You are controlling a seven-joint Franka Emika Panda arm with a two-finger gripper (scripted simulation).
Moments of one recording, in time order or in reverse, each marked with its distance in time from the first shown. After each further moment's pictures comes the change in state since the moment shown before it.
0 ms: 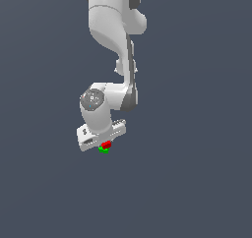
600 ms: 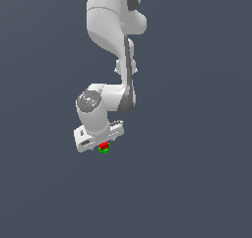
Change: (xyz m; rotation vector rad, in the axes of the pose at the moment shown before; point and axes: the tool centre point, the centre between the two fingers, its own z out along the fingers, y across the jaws) arm -0.001 0.011 0.003 0.000 0.002 -0.002
